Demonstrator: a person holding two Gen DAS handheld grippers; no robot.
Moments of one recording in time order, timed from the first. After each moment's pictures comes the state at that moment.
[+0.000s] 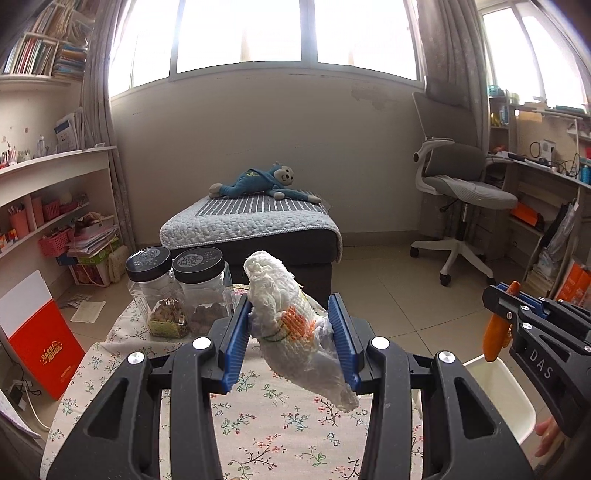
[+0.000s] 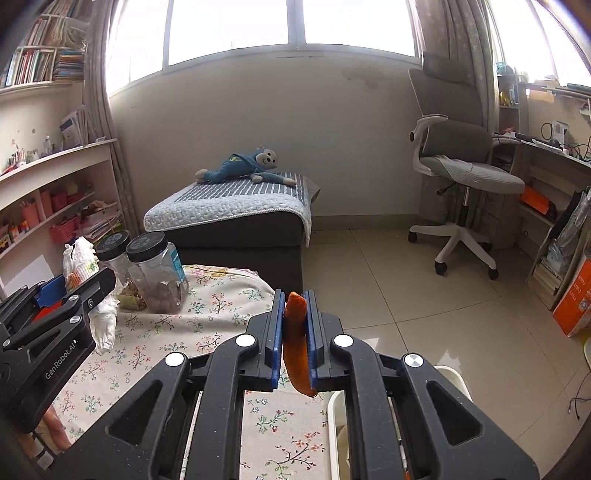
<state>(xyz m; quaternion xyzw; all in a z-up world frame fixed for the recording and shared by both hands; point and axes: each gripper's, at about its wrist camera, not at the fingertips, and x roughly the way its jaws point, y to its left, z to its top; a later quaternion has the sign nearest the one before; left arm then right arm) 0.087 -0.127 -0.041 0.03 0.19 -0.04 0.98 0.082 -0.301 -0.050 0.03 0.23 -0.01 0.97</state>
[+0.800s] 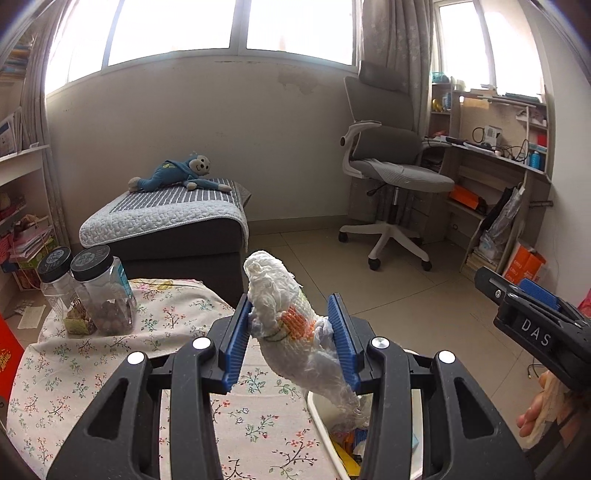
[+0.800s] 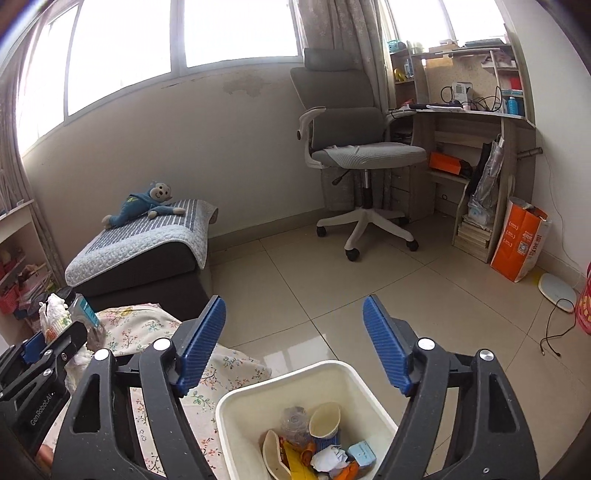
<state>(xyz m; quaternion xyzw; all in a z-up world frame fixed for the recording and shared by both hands) 0.087 -0.249 -0.040 0.03 0.22 -0.17 0.96 0.043 -0.433 -0.052 0.12 0.19 -0.19 0.96</state>
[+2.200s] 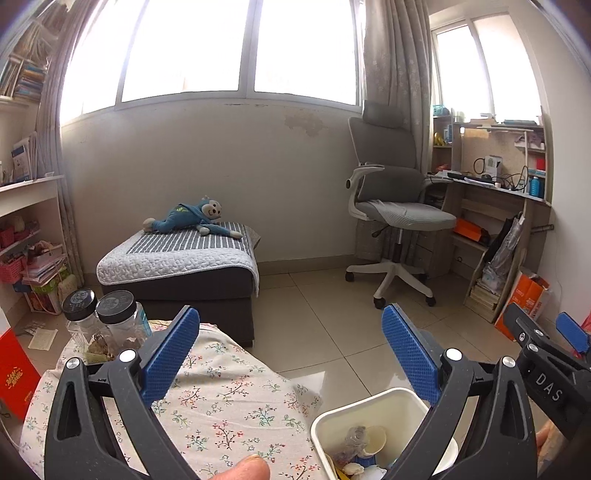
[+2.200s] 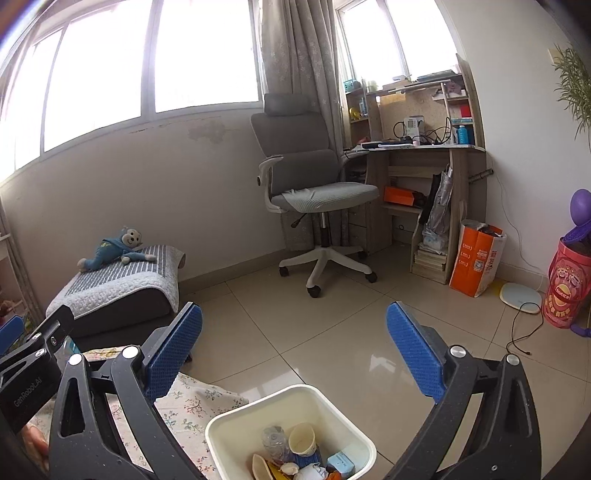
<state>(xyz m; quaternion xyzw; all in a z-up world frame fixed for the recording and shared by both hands) 0.056 -0.231 0.017 0.02 0.15 -0.13 0.98 -0.002 -0.396 -0.015 0.10 0.13 -0.23 0.96</state>
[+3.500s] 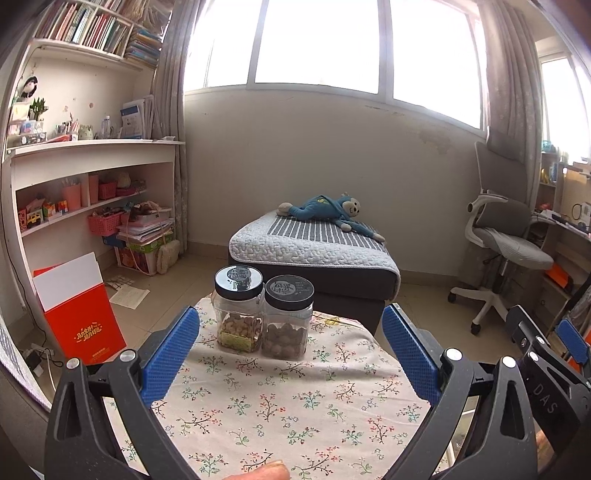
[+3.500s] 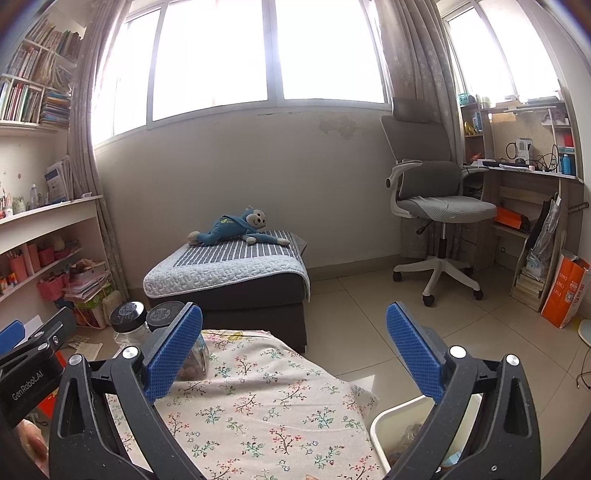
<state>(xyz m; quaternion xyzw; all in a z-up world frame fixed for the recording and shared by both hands) 0.055 -0.023 0.013 -0.05 0.16 0.06 0.98 0.050 -0.225 -0.001 0.06 0.13 -0.06 0.99</state>
